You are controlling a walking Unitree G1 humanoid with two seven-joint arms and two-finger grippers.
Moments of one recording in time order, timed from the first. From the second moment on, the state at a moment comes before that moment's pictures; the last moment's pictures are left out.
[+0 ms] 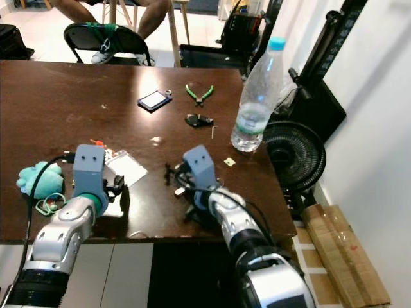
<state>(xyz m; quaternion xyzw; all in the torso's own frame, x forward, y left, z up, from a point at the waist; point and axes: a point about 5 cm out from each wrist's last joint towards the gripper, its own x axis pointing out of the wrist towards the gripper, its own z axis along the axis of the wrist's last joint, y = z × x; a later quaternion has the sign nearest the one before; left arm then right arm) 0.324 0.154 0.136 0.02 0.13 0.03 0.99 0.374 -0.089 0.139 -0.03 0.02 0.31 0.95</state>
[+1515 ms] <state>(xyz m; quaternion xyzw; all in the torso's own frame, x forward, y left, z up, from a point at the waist) 0.292 0.148 0.214 0.13 -0.06 0.01 0.99 0.335 -0.099 0.211 0.07 -0.19 0.15 0.97</state>
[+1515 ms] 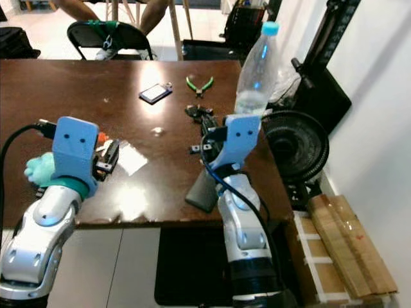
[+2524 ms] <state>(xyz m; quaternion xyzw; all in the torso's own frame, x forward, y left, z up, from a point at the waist) 0.292 0.143 0.213 0.13 -0.06 0.00 0.99 0.336 -0.106 0.206 0.05 -0.18 0.14 0.97</state>
